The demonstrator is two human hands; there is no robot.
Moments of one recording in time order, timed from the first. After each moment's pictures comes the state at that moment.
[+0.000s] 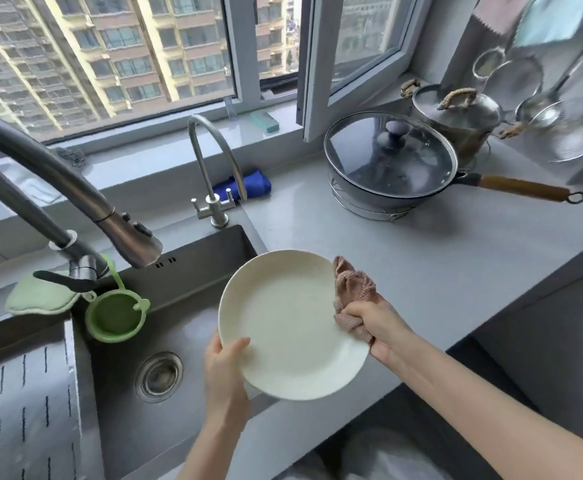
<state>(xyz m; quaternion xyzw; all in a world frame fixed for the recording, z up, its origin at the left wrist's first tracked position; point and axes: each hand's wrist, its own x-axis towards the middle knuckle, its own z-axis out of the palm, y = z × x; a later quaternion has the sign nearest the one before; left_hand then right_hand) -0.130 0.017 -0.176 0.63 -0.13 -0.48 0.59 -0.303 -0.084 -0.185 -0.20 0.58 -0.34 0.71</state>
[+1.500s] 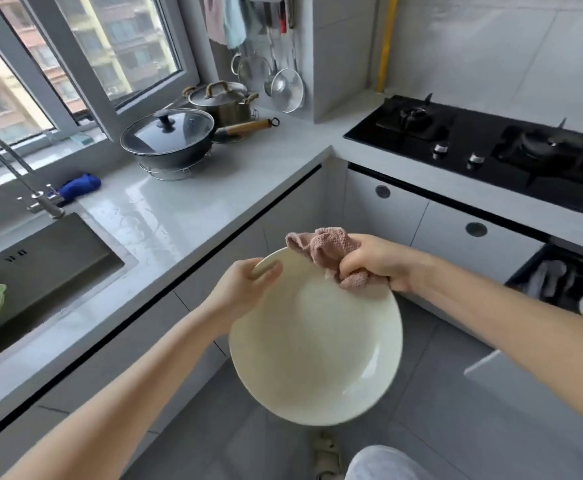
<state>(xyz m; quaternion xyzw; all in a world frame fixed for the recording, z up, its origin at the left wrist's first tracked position) -0.524 0.244 -0.115 0.57 -0.67 -0.42 0.22 -0.744 0.258 -0.085 -0.46 0.54 -0.28 0.65</state>
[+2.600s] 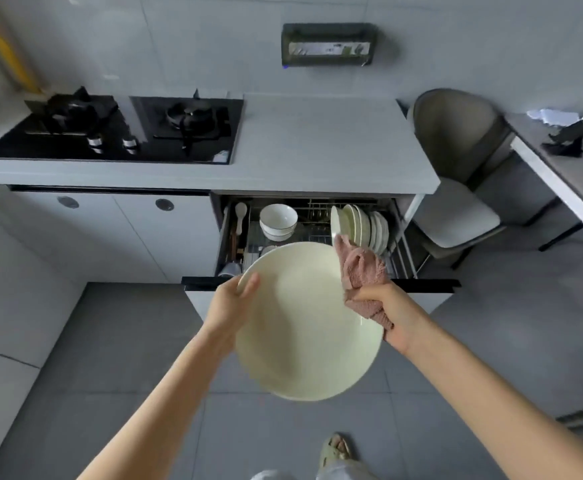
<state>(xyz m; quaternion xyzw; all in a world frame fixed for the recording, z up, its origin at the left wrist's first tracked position) -1.022 0.562 -0.174 0.41 -0.63 -0.65 0.13 -1.154 0.740 -0.135 0.02 0.62 -0.65 0.45</state>
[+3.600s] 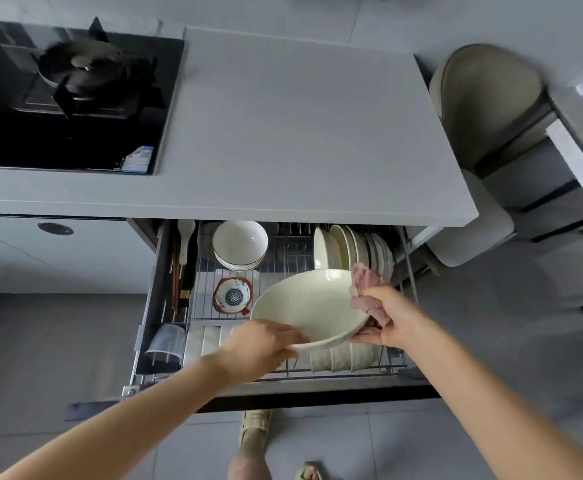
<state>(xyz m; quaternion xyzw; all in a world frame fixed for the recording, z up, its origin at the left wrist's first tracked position) -1.279 0.444 -0.300 -0.03 -0.94 -0.31 -0.15 -1.444 0.611 -0.247 0.27 0.66 -0.50 0.49</state>
